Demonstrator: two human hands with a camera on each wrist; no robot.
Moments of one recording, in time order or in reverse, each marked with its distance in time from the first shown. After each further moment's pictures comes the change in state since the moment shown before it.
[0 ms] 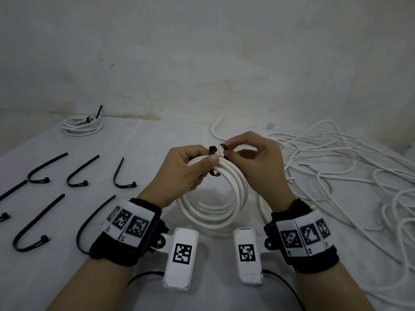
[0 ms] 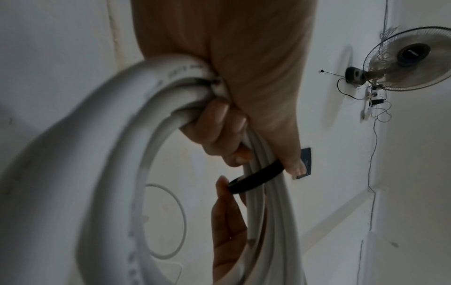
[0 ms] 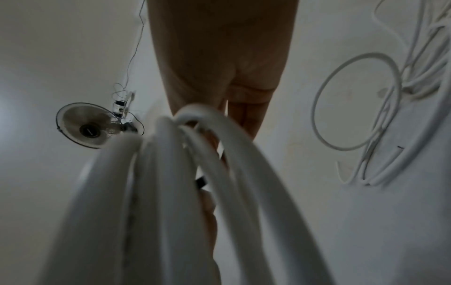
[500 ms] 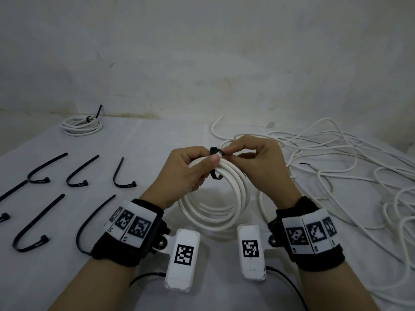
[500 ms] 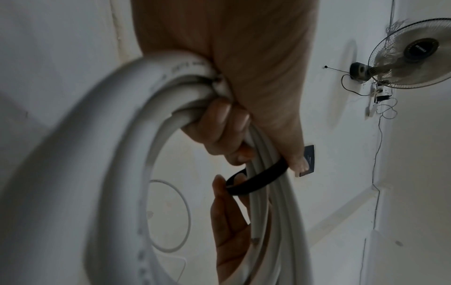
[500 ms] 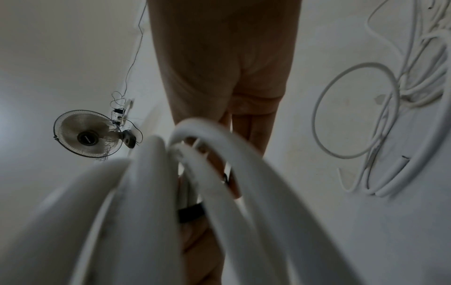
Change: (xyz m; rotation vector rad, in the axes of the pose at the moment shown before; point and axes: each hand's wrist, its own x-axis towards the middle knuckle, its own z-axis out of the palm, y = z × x) left_hand 0.000 -0.001 0.004 -0.027 -0.006 -0.027; right_hand 0.002 -0.002 -0.006 0.004 -0.093 0.030
